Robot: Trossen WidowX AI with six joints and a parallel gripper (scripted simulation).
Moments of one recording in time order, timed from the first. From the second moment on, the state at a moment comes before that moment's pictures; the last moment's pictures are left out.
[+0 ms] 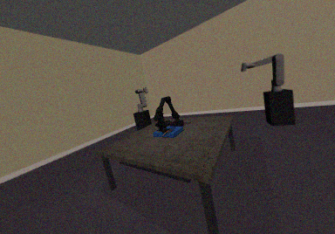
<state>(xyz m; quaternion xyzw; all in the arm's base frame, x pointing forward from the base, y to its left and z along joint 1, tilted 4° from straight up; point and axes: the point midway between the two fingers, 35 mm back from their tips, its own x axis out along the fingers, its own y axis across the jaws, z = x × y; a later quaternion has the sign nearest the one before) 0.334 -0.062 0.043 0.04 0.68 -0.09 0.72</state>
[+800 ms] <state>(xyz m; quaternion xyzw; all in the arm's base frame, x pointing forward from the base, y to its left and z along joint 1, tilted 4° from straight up) 0.246 -0.041 0.124 0.04 0.69 -0.08 0.72</state>
